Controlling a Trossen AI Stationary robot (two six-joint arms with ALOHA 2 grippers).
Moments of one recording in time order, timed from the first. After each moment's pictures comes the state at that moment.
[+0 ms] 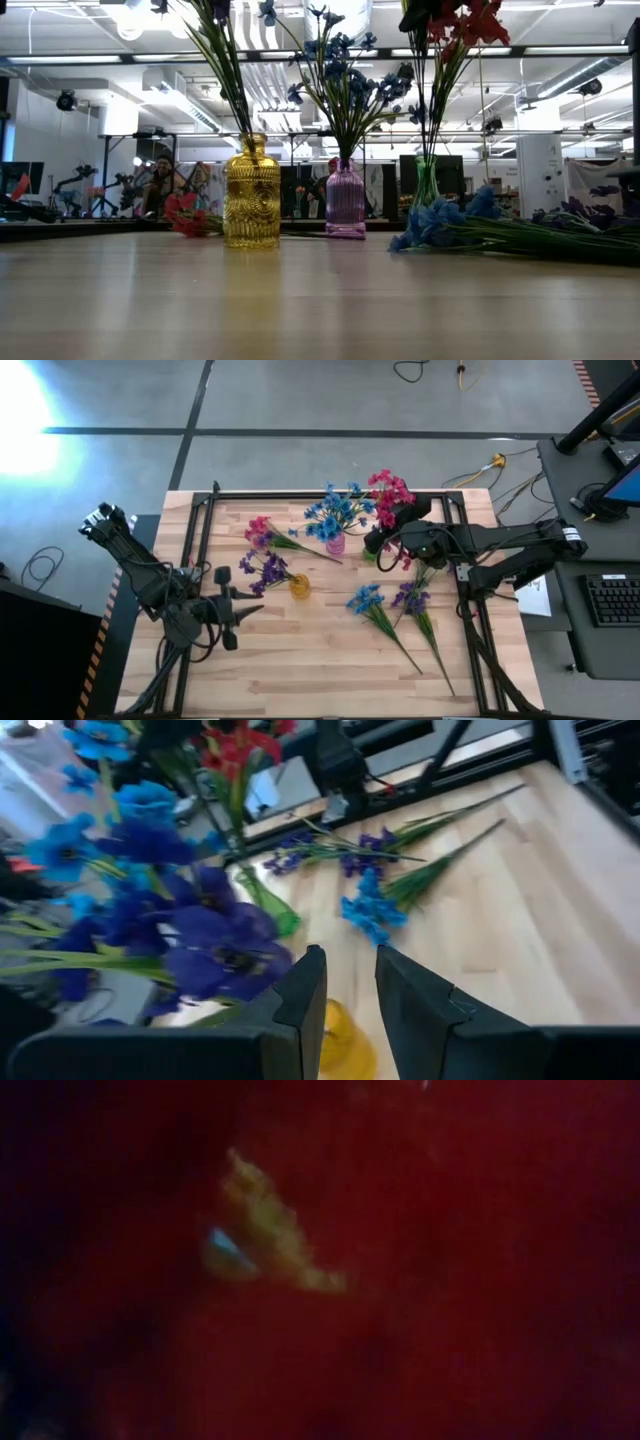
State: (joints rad) left arm -0.79 1.03 0.90 -0.47 -0.96 -0.12; right arm 0.06 1.23 1.14 -0.33 0.97 0.24
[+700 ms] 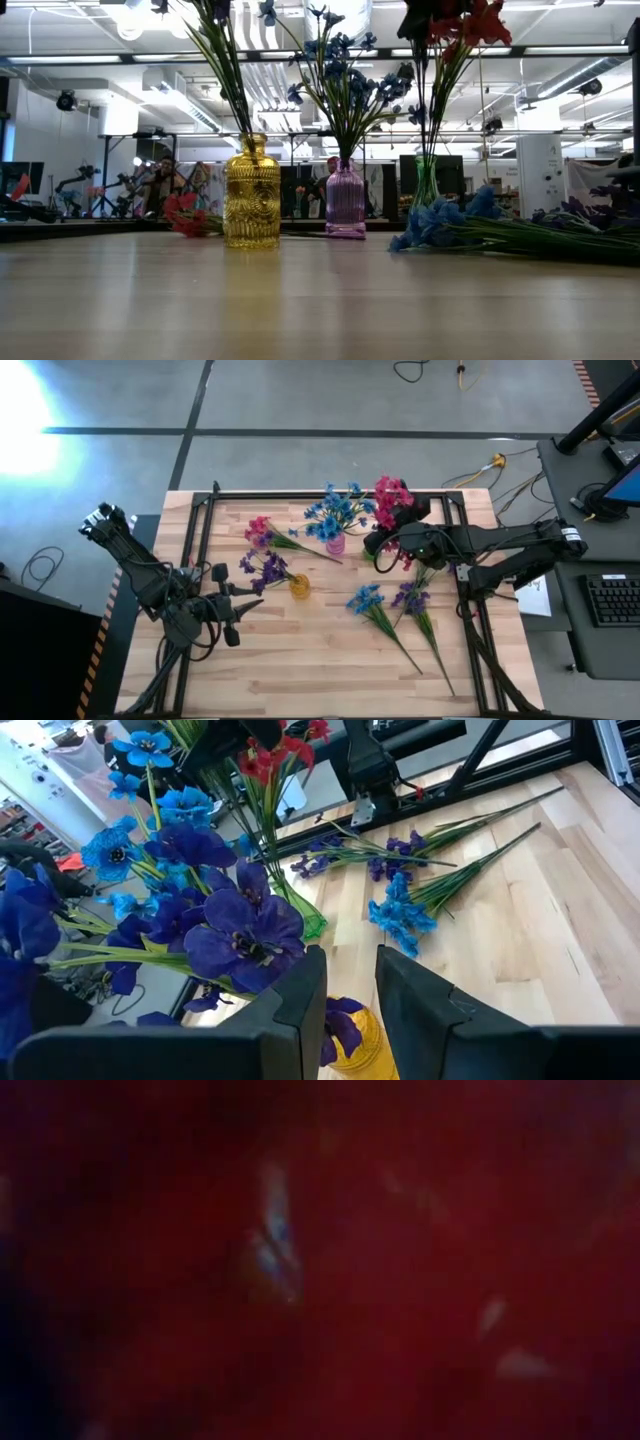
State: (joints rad) left arm -0.79 1.03 0.90 -0.47 -1.03 -0.12; right arm 0.05 1.23 1.12 -0.34 0.96 0.26
